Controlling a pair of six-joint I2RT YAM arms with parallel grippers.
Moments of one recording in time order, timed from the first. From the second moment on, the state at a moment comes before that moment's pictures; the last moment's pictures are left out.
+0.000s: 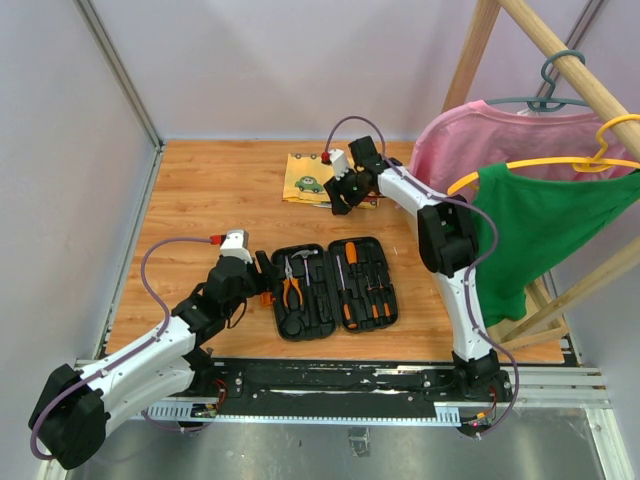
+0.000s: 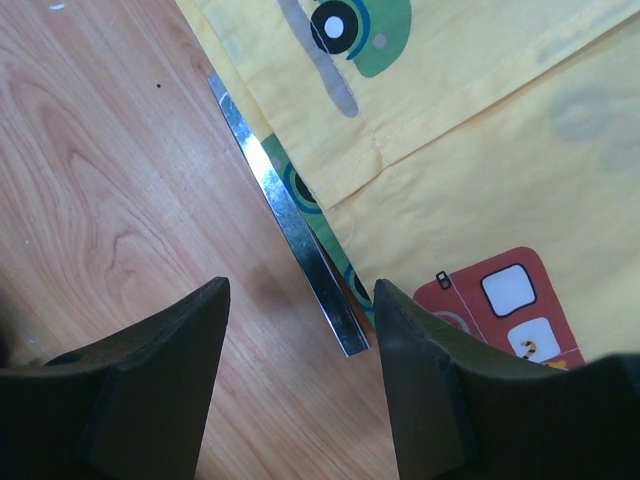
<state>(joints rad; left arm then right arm) -0.62 0.81 0.31 0.04 -0.32 -0.52 0.43 2.35 1.95 -0.55 -0.40 -0.35</state>
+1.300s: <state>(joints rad) -0.62 0.81 0.31 0.05 -0.32 -0.52 0.45 2.35 1.94 -0.60 -0.35 -0.35</state>
